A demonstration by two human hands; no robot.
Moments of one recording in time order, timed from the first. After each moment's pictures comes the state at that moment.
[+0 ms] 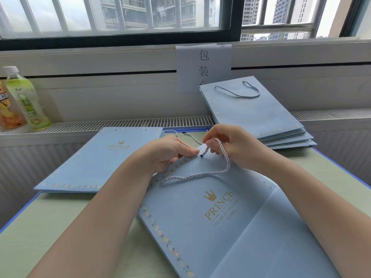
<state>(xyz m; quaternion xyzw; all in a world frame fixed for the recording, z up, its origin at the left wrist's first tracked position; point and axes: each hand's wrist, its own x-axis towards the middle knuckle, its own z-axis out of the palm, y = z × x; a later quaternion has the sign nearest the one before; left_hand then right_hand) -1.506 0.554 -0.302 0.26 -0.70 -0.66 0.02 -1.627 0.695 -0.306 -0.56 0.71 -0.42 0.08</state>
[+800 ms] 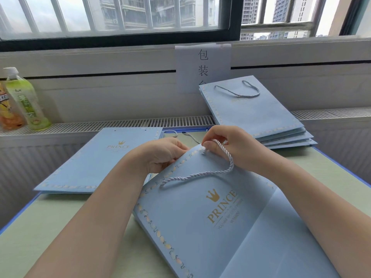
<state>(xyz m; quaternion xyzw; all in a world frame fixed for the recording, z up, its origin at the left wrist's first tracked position) -1.500 0.552 -0.300 0.25 -0.75 -0.61 -0.03 -1.626 0.693 -0.307 -0.58 0.70 -0.41 0.04</state>
